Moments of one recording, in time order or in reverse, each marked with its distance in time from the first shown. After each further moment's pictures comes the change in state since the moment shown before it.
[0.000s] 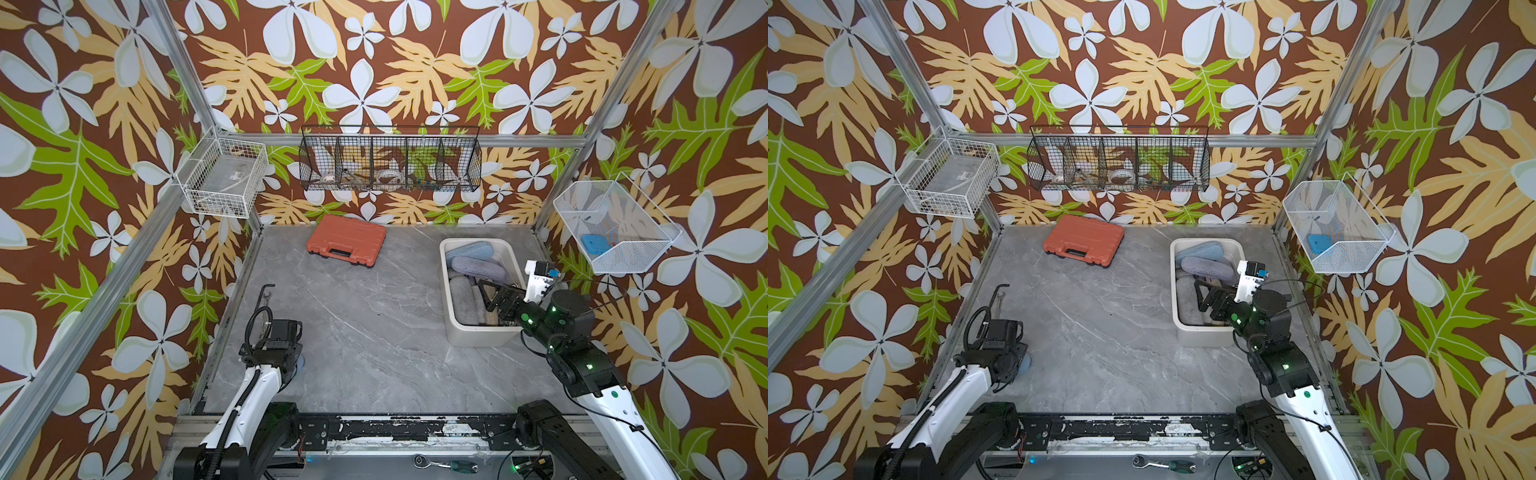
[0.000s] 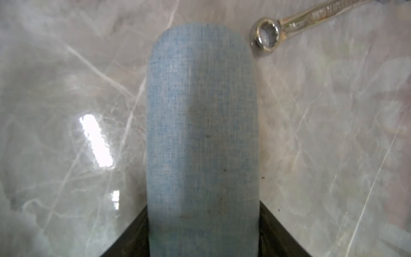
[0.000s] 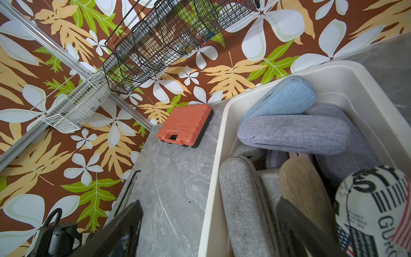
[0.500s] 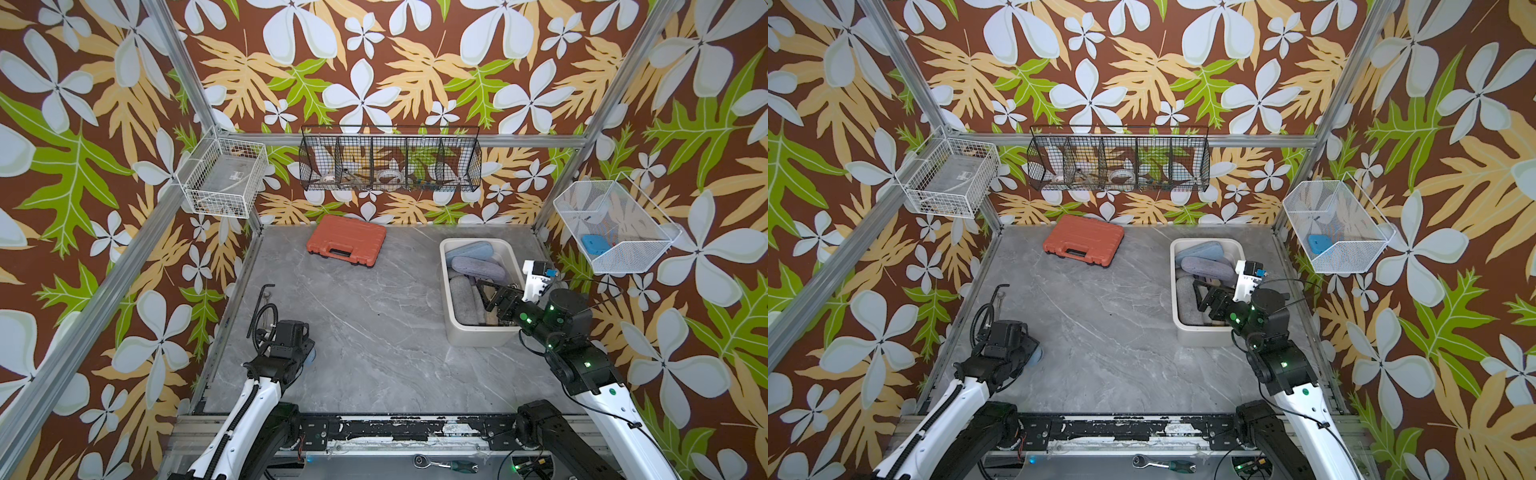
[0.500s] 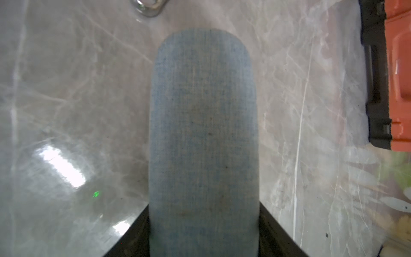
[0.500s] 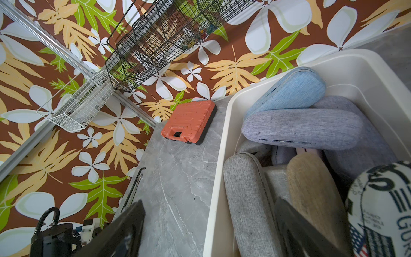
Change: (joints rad) left arm -0.130 -0.119 -0.006 0.082 0.076 0.146; right arm 0.000 0.015 -0.003 0.007 -0.027 0.029
